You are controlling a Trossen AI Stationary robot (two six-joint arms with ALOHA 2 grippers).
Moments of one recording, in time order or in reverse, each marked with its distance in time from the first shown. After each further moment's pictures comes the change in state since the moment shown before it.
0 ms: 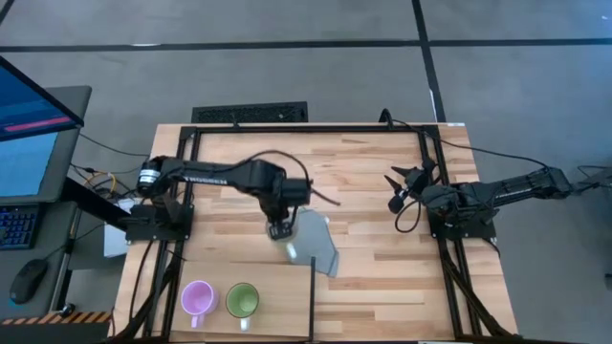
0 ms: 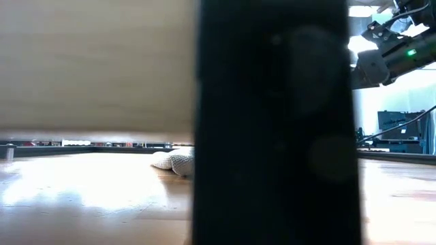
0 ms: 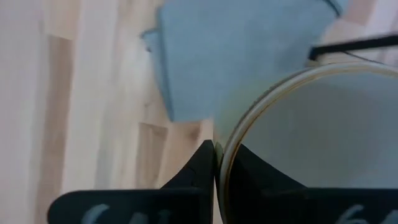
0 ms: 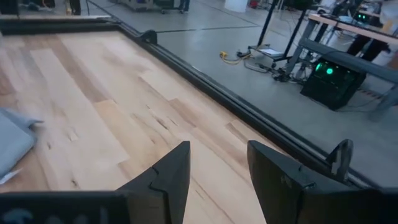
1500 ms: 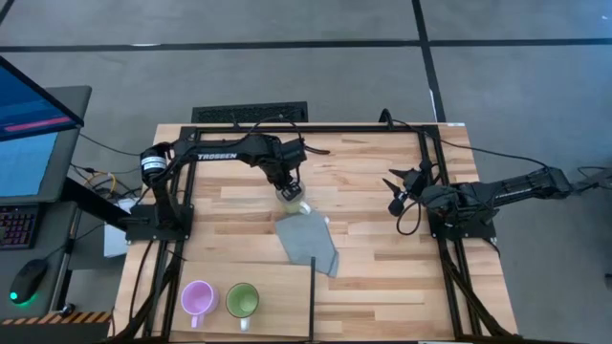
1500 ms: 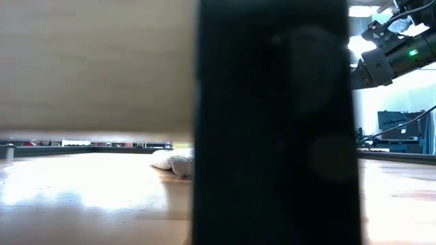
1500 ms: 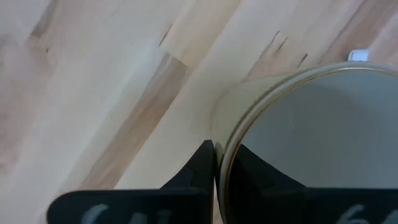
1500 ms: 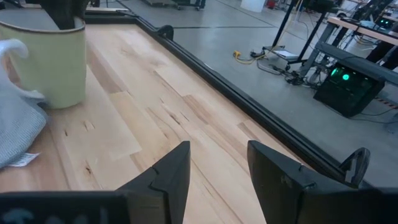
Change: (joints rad) left arm 0.350 0.007 -0.305 0.379 0.013 -0.034; right arm 0.000 0.000 0.000 0.001 -0.064 -0.053
